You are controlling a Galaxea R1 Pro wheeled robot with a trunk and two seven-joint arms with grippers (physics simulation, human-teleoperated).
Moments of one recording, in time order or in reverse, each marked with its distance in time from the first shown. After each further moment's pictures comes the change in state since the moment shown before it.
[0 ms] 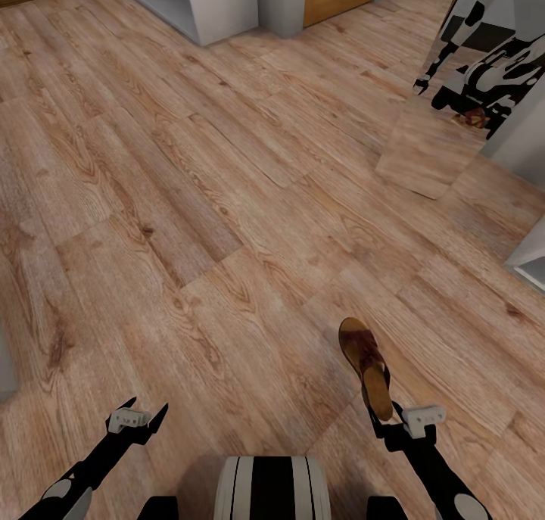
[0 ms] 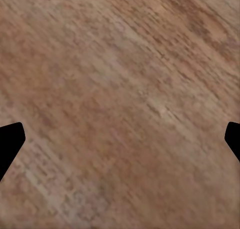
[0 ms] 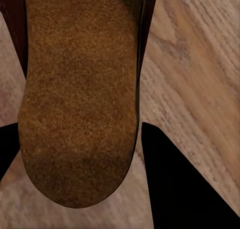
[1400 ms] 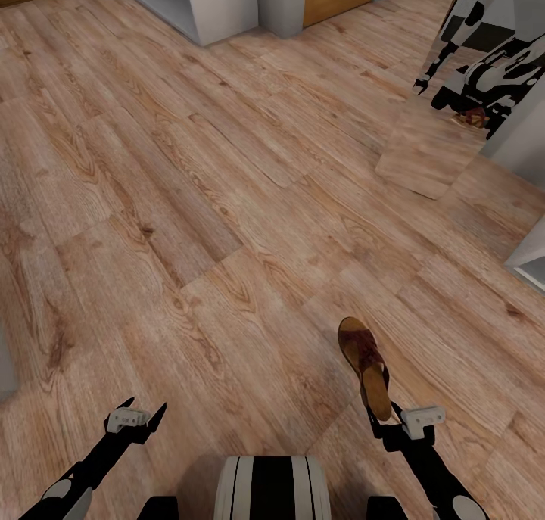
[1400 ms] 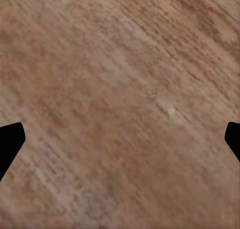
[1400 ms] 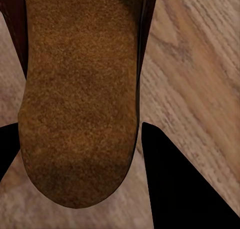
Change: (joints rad) left arm 0.000 0.000 -0.001 0.000 0.000 0.000 0.028; right arm 0.003 0.010 0.001 0.002 -0.004 -0.017 -0.005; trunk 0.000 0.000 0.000
